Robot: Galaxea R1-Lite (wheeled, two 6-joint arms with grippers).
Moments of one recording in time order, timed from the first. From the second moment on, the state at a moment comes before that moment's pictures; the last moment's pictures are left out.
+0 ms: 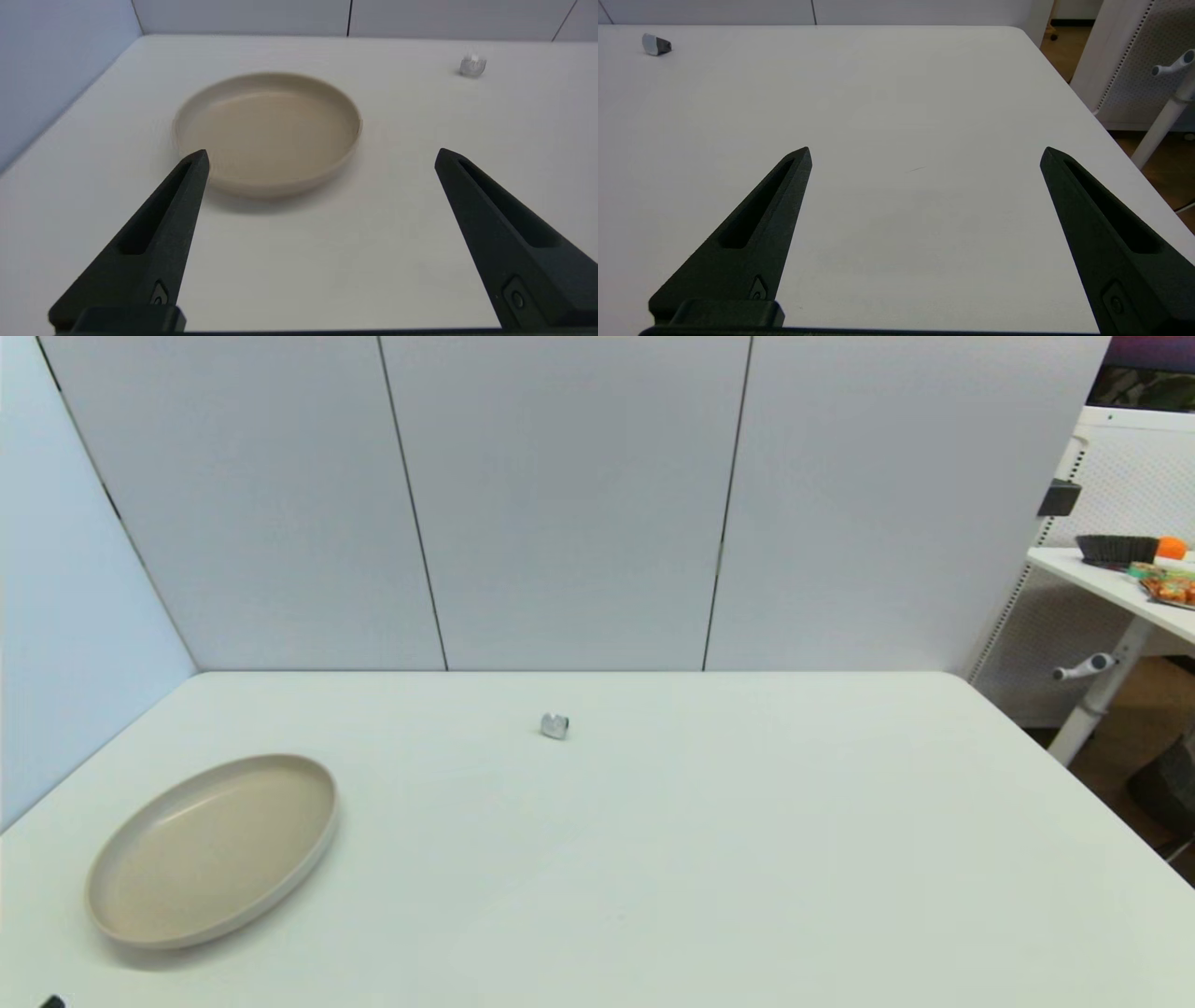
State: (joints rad) left arm -0.02 0.24 -0.23 0.04 0.01 0.01; right arm 0.00 0.00 0.00 0.00 0.00 -0.01
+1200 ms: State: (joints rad) left arm -0.30 1.63 -1.49 0.04 0.00 0.06; right arm 0.00 0.00 0.00 0.00 0.00 -0.01
